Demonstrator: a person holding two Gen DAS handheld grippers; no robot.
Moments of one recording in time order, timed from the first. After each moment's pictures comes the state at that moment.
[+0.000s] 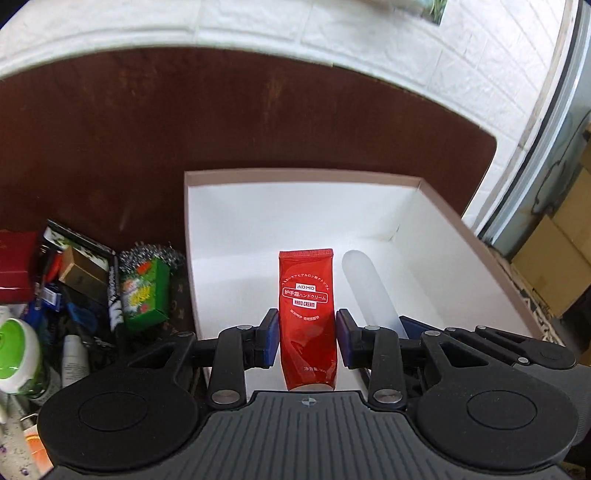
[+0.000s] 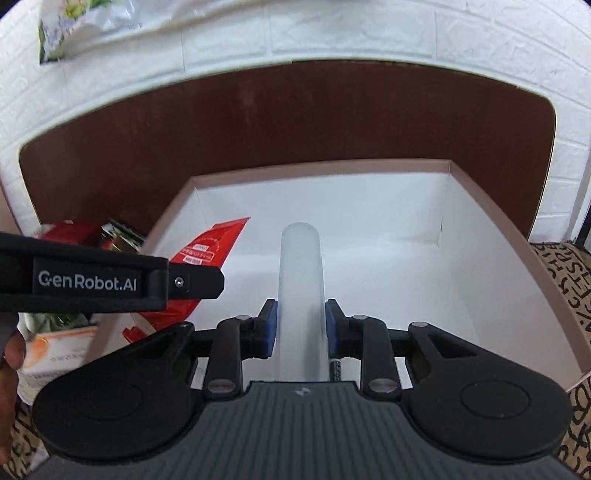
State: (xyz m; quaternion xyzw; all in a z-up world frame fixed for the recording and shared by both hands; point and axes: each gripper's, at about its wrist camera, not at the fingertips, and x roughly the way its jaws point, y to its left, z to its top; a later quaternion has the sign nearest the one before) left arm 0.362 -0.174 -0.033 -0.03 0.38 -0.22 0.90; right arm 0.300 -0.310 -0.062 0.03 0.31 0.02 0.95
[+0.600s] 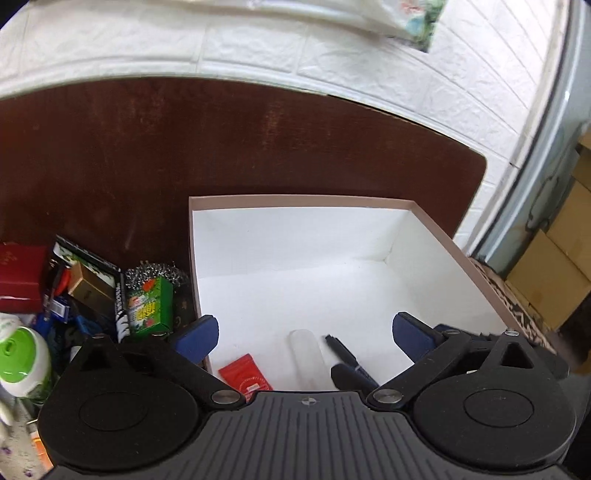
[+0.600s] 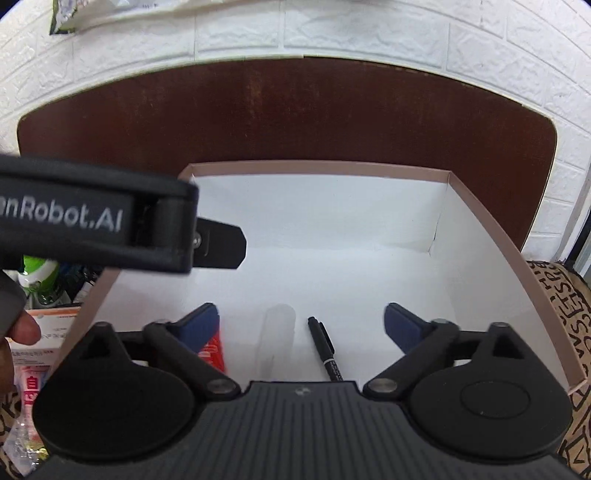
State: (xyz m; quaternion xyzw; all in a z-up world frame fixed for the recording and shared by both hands) left arm 0.342 -0.166 -0.017 -0.04 0.33 -0.23 0.91; right arm 0.292 -0.304 -0.060 -0.01 0.30 0.02 0.96
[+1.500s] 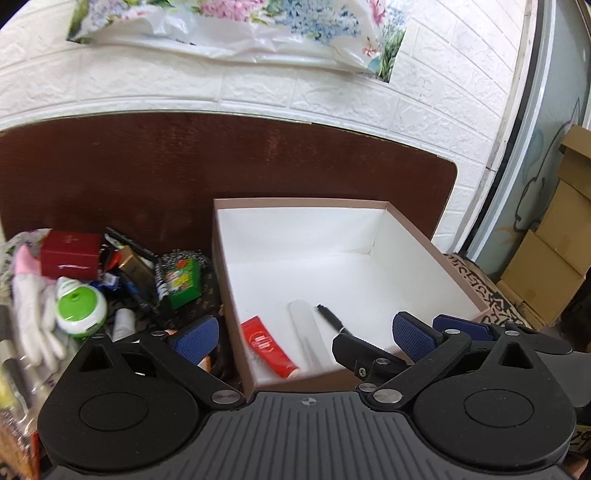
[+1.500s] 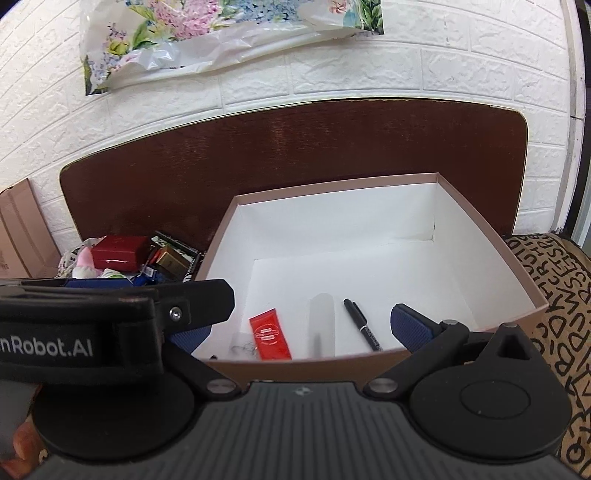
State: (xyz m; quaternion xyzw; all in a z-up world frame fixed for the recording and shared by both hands) left arm 0.236 -0.132 0.010 -0.04 0.30 -0.21 0.93; right arm 0.214 -0.290 -0.023 0.07 0.27 0.03 0.96
